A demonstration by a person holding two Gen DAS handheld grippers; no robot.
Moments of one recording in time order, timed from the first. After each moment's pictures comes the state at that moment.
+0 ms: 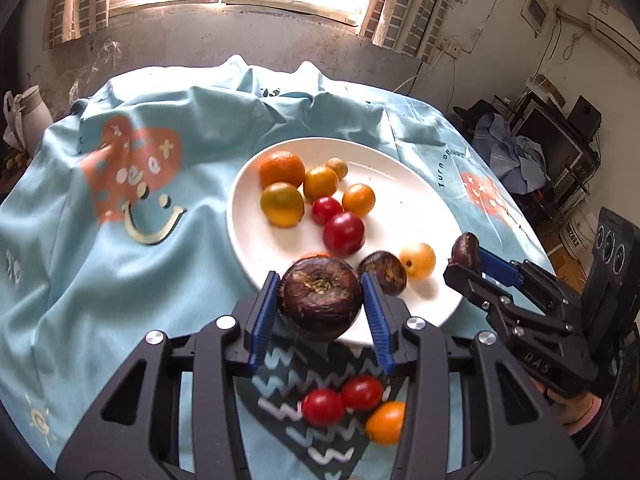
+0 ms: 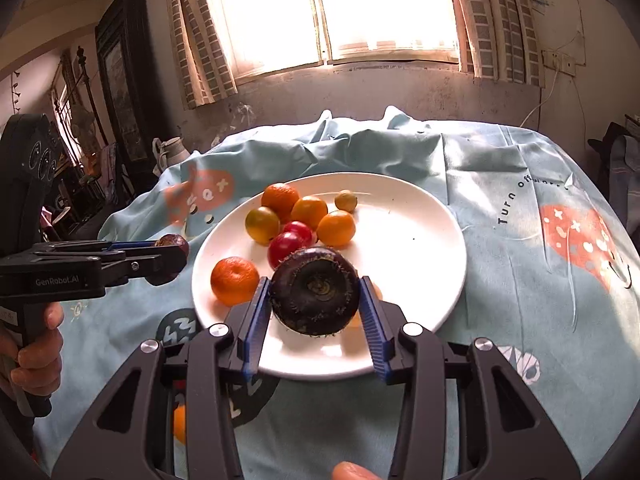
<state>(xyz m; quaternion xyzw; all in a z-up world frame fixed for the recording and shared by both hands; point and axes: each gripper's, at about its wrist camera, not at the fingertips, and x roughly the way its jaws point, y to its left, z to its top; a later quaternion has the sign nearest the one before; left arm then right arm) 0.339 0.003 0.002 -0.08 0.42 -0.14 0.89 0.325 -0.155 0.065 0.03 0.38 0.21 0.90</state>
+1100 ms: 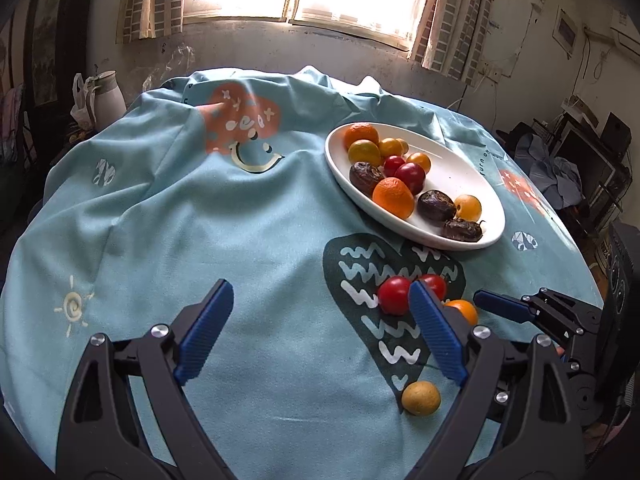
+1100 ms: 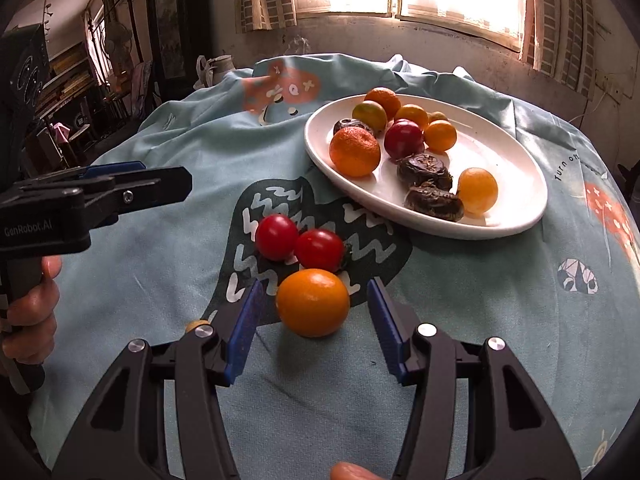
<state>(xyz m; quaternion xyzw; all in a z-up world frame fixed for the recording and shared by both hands) 0.216 0.051 -0.018 -0.09 0.38 -0.03 0.92 0.228 -0.081 0.032 -0.08 0.44 0.26 0.86</state>
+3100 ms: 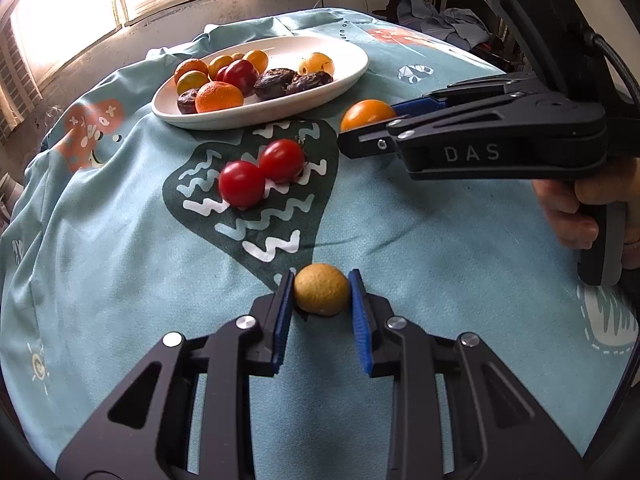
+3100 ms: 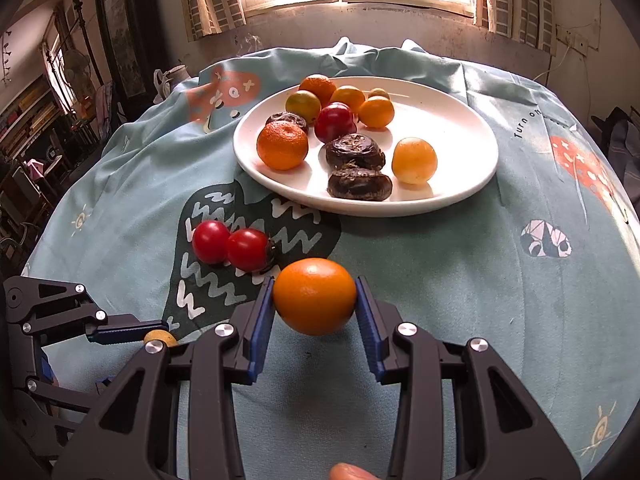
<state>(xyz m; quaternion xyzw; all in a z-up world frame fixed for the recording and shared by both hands) 0.183 -0.036 -0.066 0.13 0.44 -0.22 0.86 0.245 -0.119 0.033 -0.03 0.47 0.20 0.86</state>
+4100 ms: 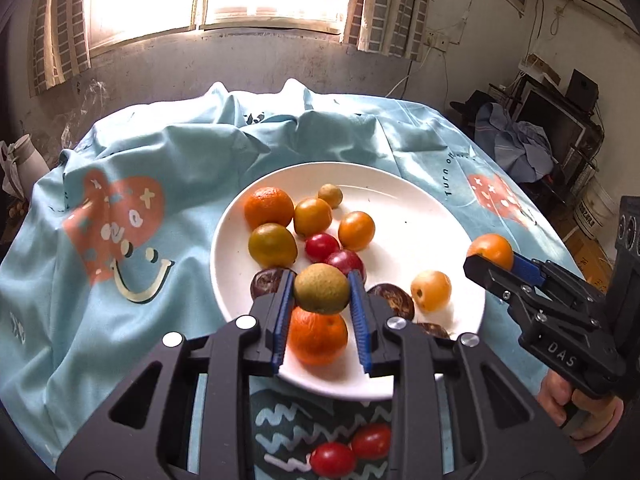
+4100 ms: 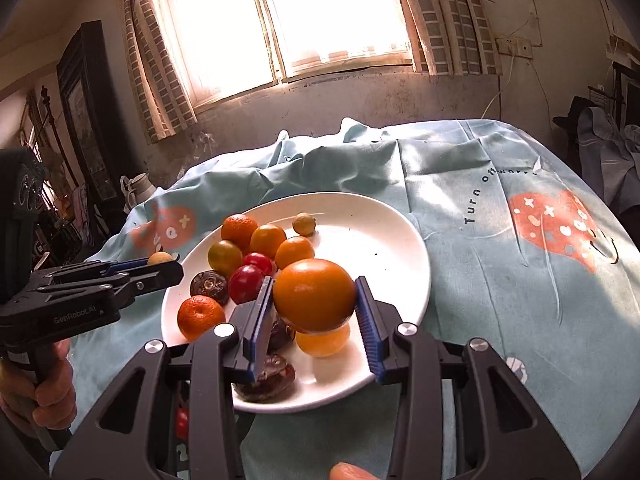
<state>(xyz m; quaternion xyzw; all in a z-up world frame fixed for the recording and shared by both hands) 0.371 -0.020 0.002 -0.02 0.40 -0.13 0.91 0.338 -0.171 0.064 0.08 0.36 0.14 0.92</state>
